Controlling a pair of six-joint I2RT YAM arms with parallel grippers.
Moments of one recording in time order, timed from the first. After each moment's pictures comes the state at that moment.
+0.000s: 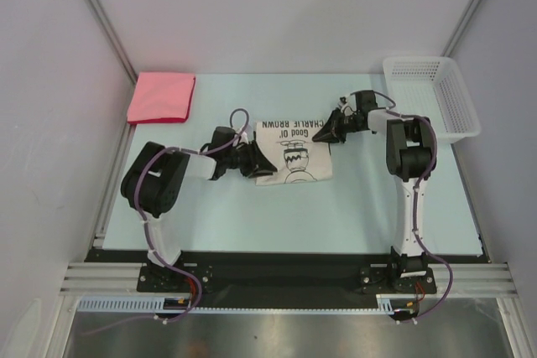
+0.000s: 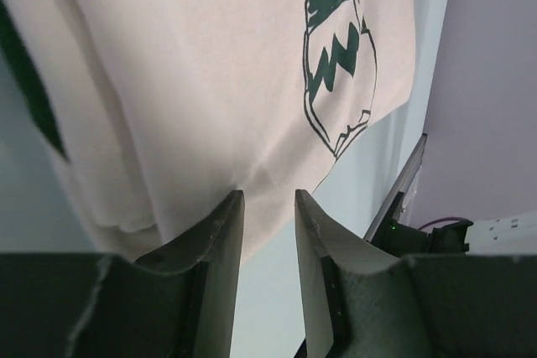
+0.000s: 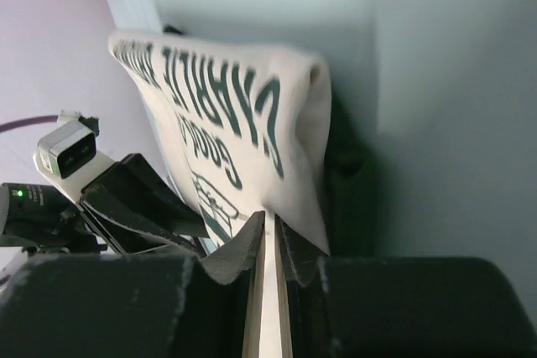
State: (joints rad) left arm -0.39 1.91 0.85 0.37 0.68 -0.82; right arm 0.10 2.33 1.61 -0.31 -0.92 0.55
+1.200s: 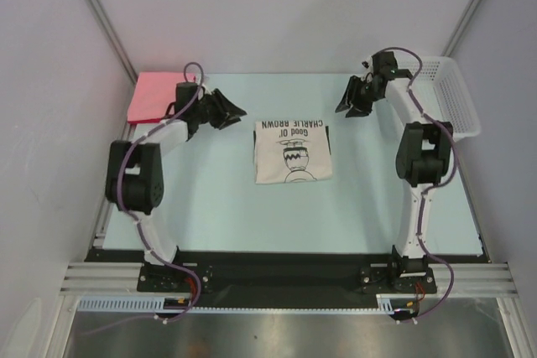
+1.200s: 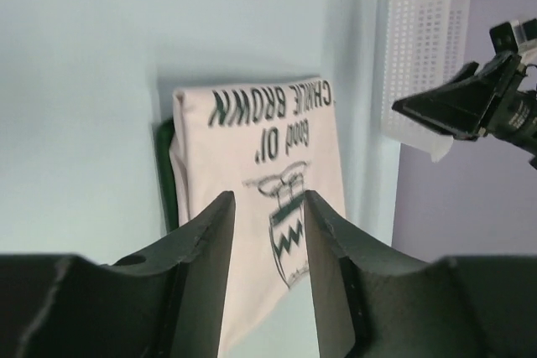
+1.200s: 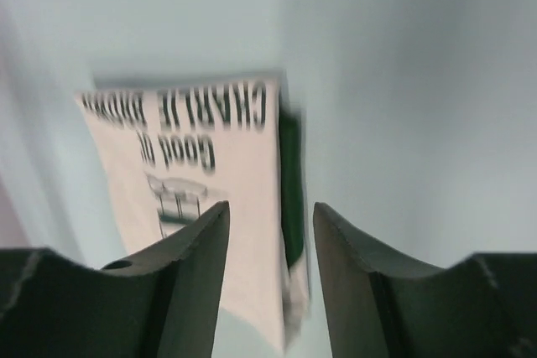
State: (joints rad) left arm -0.12 1.96 1.28 0.10 0.60 -0.81; right arm 0.04 2.32 2.09 -0.79 -0.49 0.38
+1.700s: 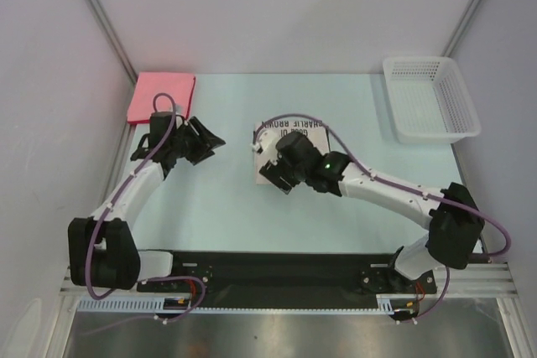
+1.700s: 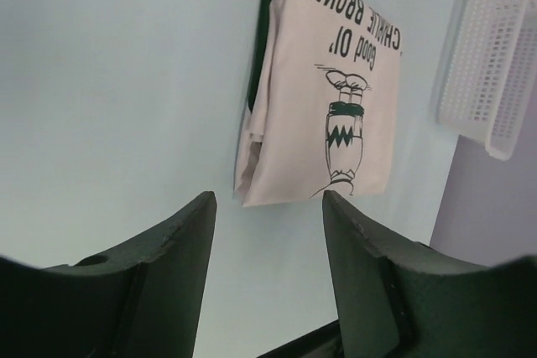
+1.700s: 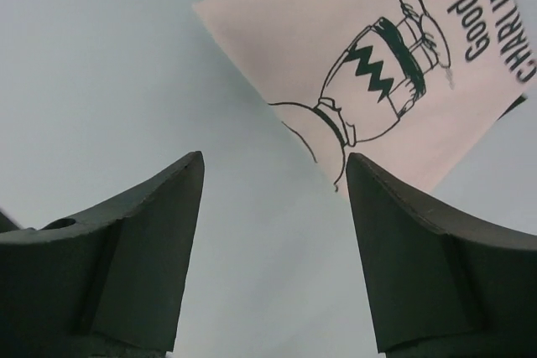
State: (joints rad) left arm -0.08 1.30 0.88 -0.27 0.38 -0.76; right arm 0.91 1.50 1.21 -0.44 0.15 -0.14
